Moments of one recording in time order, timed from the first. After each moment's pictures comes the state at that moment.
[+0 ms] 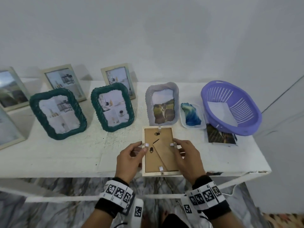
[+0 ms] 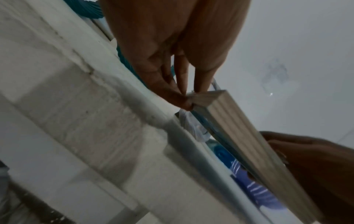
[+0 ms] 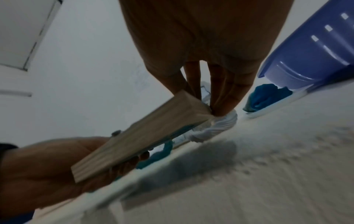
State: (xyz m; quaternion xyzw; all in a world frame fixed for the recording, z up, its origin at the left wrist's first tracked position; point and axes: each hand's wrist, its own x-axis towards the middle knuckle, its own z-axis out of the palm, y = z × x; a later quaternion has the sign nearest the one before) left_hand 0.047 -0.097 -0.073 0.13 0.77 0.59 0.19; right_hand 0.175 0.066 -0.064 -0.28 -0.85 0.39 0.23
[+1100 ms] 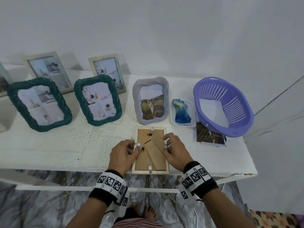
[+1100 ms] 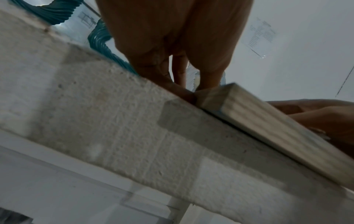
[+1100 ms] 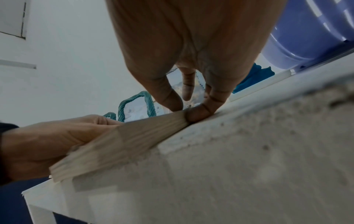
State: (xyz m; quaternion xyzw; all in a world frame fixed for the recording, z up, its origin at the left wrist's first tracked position) left_hand 0.053 -0.063 -0.097 0.21 0.88 0.42 0.08; right_hand 0.171 0.122 -0.077 -0.21 -0.89 0.40 0.03
